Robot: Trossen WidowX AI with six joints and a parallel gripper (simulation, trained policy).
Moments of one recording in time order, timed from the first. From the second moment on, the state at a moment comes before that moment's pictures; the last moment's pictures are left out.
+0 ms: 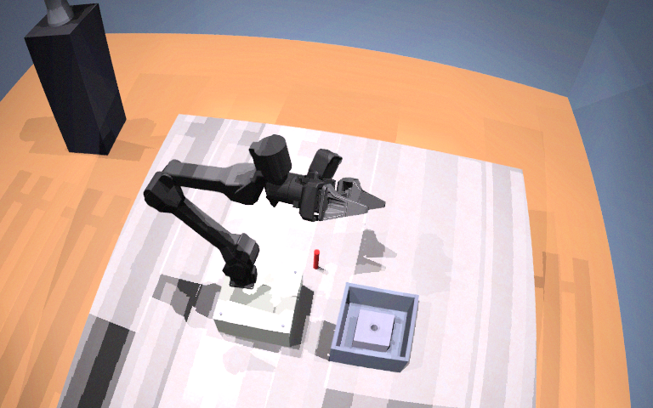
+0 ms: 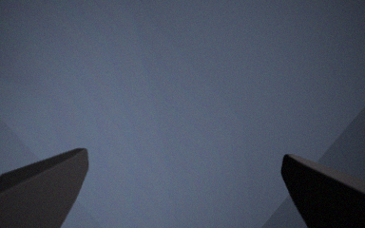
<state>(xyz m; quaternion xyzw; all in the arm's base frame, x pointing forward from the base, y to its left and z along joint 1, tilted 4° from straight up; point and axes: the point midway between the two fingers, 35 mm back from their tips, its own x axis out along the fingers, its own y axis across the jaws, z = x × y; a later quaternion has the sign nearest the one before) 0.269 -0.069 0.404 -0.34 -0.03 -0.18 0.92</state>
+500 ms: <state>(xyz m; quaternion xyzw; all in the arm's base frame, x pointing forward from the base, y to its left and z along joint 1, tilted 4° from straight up) 0.299 -0.056 0.301 -0.18 0.16 -0.12 0.96</state>
